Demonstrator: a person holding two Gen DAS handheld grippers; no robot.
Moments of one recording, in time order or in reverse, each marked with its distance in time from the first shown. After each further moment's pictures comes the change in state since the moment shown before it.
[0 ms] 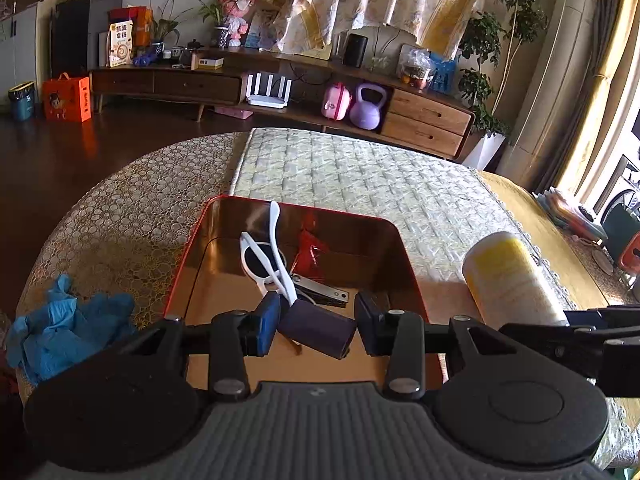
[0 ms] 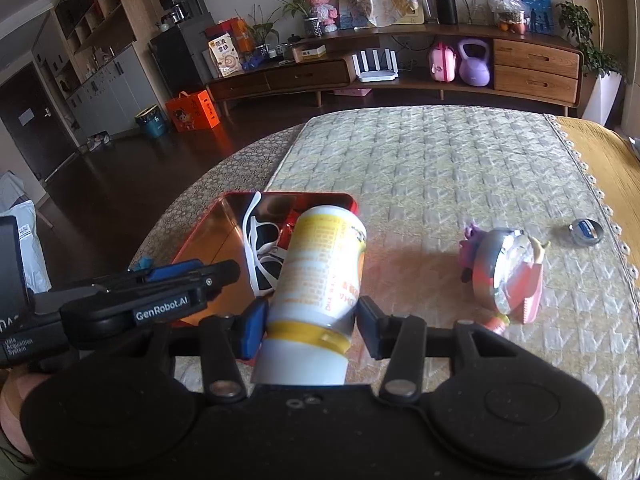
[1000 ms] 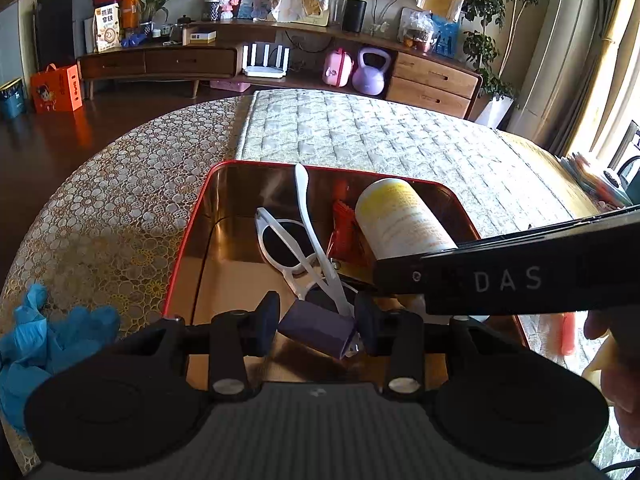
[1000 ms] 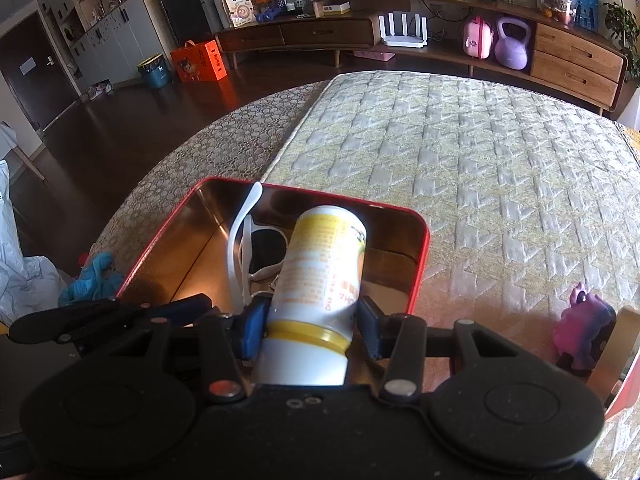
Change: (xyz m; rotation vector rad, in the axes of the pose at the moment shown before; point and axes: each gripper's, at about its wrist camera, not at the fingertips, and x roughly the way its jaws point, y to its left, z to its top) left arm 0.062 0.021 -0.001 0.057 0.092 0.007; right arm 0.116 0.021 0.039 -0.083 0.131 -0.008
